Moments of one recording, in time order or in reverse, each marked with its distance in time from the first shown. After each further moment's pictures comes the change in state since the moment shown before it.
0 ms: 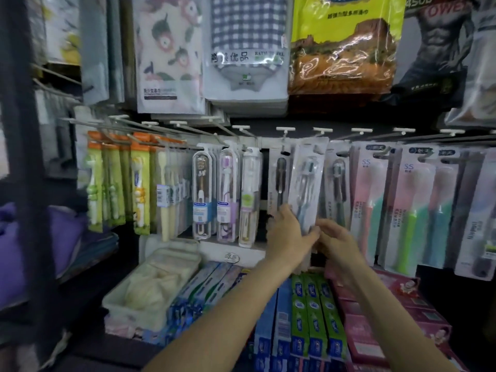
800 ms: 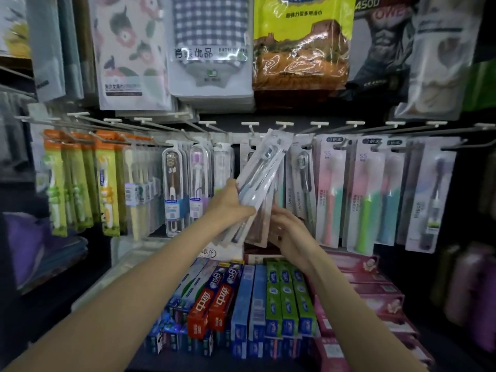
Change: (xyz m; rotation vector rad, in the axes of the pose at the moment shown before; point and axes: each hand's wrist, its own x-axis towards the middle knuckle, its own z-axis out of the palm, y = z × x) left_hand 0.019 0.011 -0.073 0.182 -0.152 -0.059; right_hand -0.004 -0.003 0.018 0.289 -0.132 0.228
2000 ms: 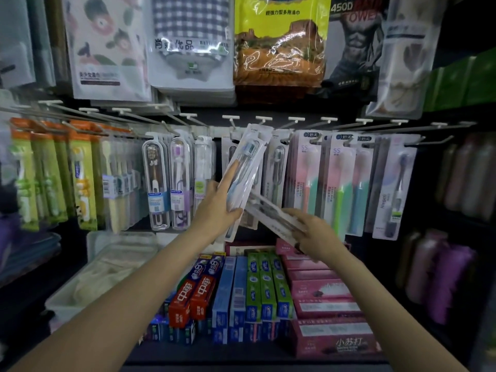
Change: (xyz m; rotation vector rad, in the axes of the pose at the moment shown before) left_hand -0.022 -0.009 0.025 0.003 0.120 0.277; right_hand -0.059 -0.040 -0.050 -1.445 0.133 -0.224
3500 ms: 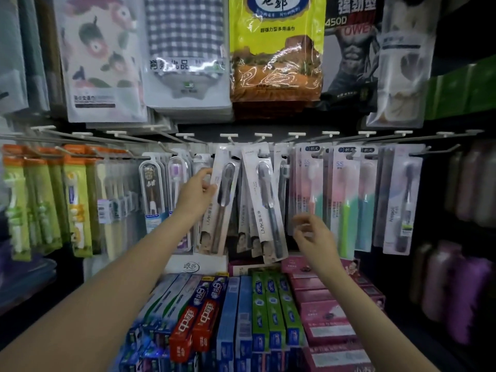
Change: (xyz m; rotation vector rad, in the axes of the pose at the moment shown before) left_hand 0.060 -0.016 -0.033 -0.152 0.152 -0.173; right_hand 0.018 -0.008 0.017 0.414 0.381 0.048
